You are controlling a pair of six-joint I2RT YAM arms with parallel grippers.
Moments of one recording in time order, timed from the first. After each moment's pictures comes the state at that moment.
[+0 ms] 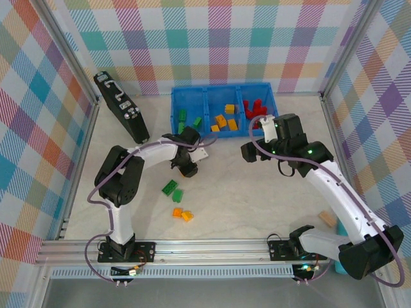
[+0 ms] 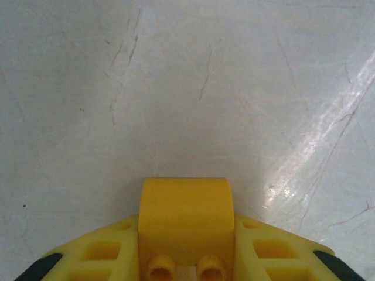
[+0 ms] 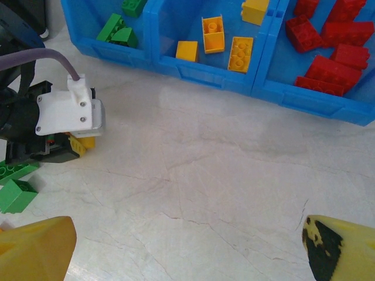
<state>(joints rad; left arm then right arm) -0.56 1.94 1.31 -0.71 0.04 0.43 0.44 1.14 1.18 -0.80 -0.09 0.07</state>
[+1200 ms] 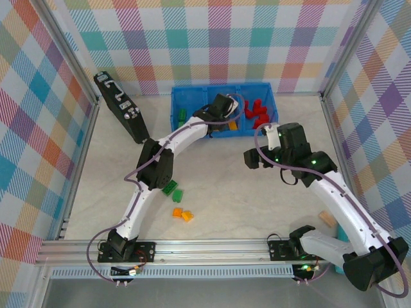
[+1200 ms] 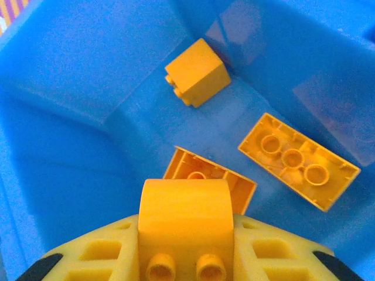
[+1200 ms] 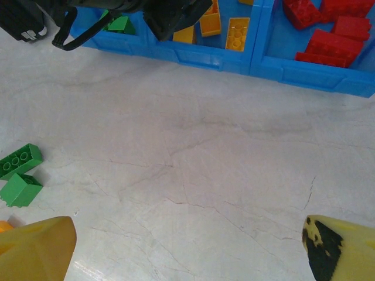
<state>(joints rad) -0.64 2.44 2.18 -0.49 -0.34 0.26 0.44 1.05 1.07 -0.78 -0.09 0.13</state>
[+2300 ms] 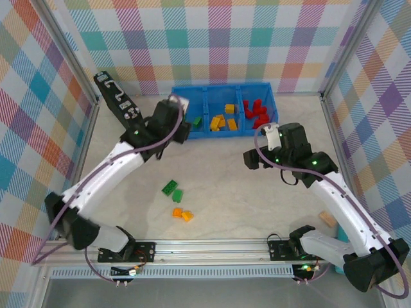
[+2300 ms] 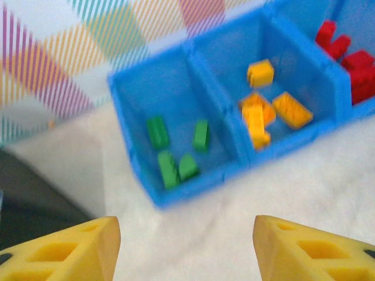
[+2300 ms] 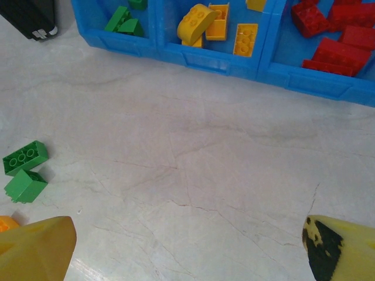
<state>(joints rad) -0.64 1.35 1.36 -0.80 -0.37 -0.14 0.44 1.04 1.07 -0.77 -0.13 0.10</state>
